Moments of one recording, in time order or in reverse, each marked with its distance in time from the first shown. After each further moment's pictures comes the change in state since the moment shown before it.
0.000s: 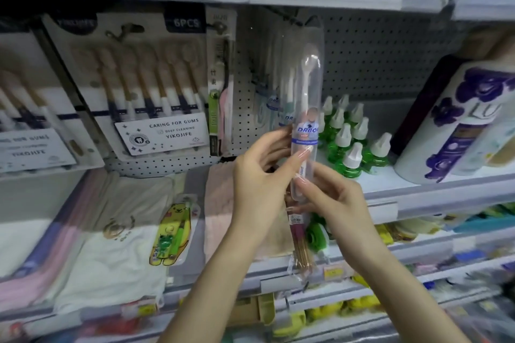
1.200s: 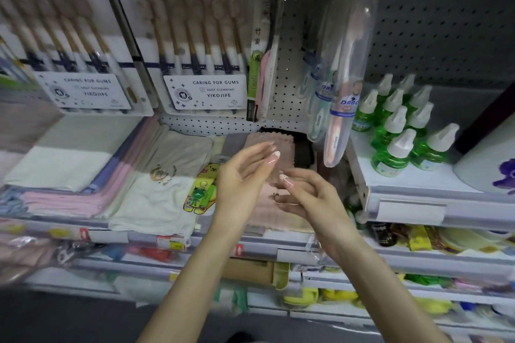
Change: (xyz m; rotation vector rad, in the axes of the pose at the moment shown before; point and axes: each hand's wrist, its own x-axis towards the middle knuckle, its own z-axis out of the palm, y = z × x) left_hand -0.034 -0.040 -0.045 0.147 0.281 -0.170; right_hand 0.011 0.066 0.016 0.158 -0.156 0.395
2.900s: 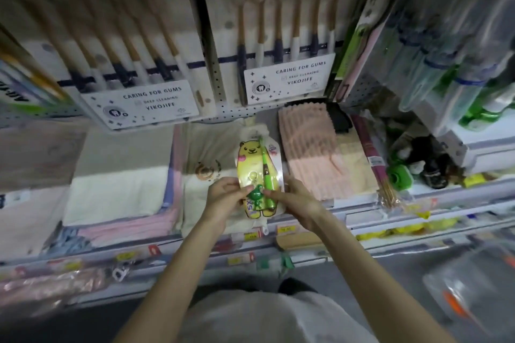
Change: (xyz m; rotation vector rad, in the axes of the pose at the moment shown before) left_hand 0.086 -0.112 -0.219 0.155 -0.106 -0.644; right_hand 0.078 0.130 0.155 -0.026 0.025 0.261
